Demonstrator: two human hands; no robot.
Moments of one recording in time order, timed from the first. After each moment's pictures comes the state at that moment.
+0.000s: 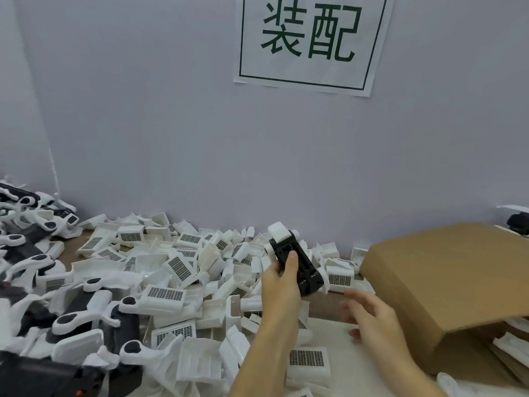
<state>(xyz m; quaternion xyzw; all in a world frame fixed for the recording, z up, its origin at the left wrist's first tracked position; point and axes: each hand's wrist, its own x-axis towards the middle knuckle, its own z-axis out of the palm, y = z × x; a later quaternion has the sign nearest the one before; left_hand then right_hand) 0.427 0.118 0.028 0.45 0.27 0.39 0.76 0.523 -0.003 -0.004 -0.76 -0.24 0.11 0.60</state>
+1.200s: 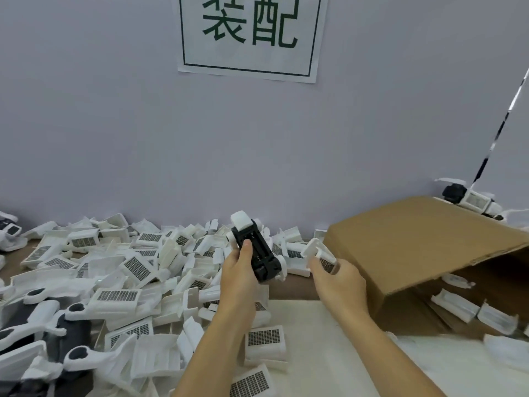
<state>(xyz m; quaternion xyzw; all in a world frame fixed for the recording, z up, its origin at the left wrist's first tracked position) 0.424 0.112 0.032 0.46 0.28 0.38 0.75 0.528 -0.007 0.026 -0.82 -0.18 -0.01 0.53</state>
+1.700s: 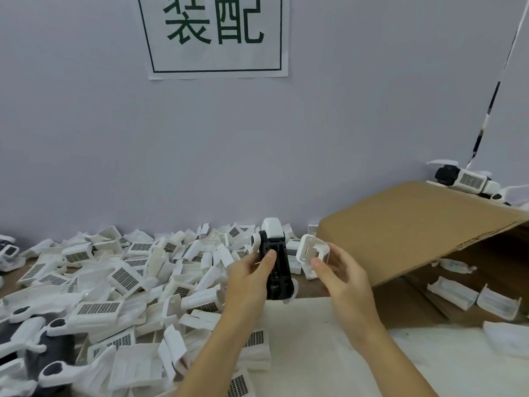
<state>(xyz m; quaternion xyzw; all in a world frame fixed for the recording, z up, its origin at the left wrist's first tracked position) 0.435 0.076 0.033 0.64 0.22 0.35 0.65 0.527 -0.048 0.025 -0.60 -0.35 0.04 0.72</state>
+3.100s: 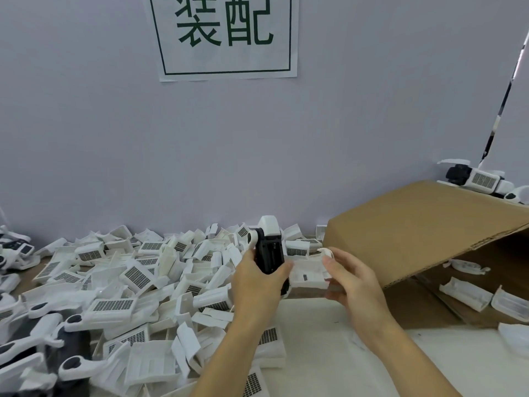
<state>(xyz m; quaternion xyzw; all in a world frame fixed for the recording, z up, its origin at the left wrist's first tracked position) 0.432 0.074 0.035 0.70 0.30 0.37 0.54 0.538 -0.044 0.016 -0.60 -0.25 0.16 0.74</state>
